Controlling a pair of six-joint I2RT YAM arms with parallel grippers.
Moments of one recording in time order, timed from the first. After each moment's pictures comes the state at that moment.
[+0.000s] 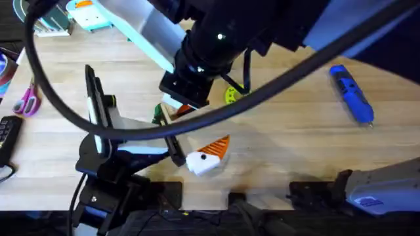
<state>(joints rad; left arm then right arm) -0.26 0.01 0.01 -0.07 0.85 -0.03 1.02 1.72 1.79 -1.13 -0.11 -0.18</state>
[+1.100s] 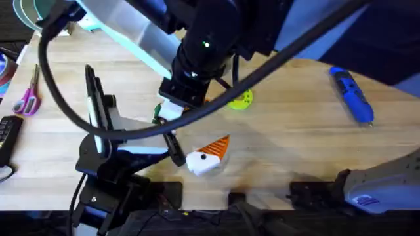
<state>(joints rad) -0.26 0.01 0.01 -0.07 0.85 -0.03 1.02 1.77 1.79 -1.14 -0.10 -0.18</state>
